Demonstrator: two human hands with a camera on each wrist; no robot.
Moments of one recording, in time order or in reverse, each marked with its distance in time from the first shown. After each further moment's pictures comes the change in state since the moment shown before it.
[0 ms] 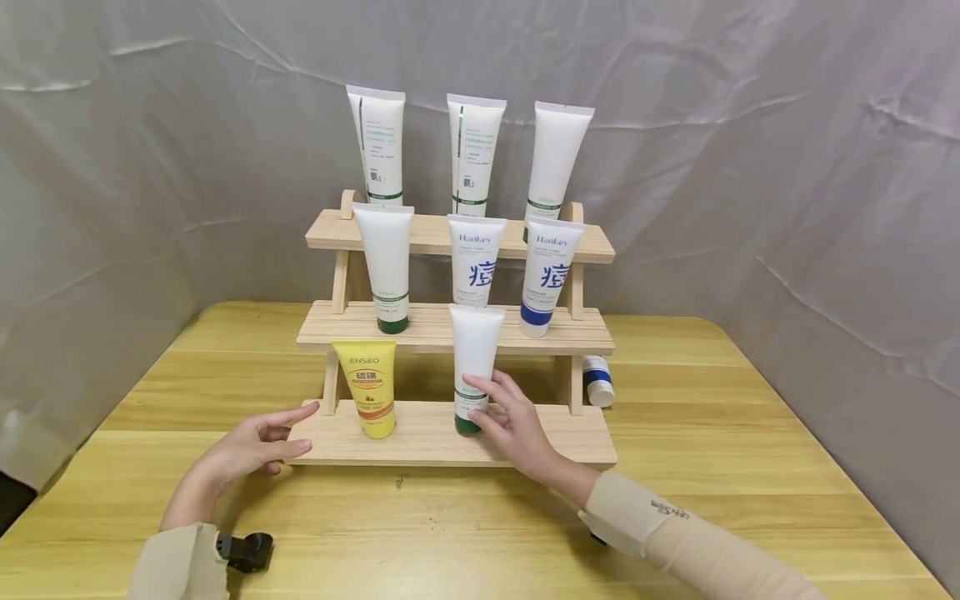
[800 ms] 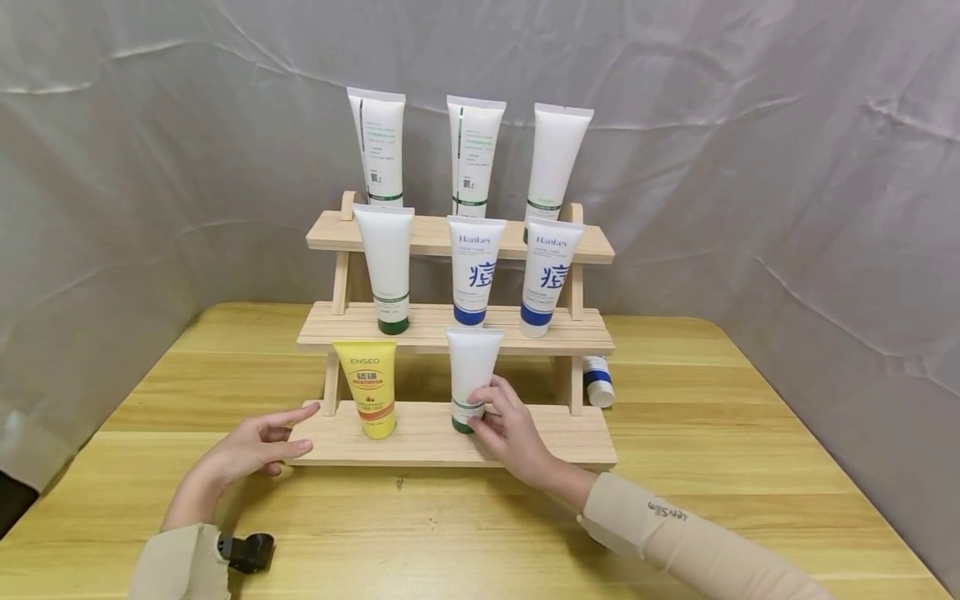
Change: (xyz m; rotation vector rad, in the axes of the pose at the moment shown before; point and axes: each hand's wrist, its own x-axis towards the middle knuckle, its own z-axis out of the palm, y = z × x) left_hand -0.001 0.001 0.000 0.000 -0.009 0.014; right_hand -0.003 -0.002 0.005 -0.005 -0.012 -0.085
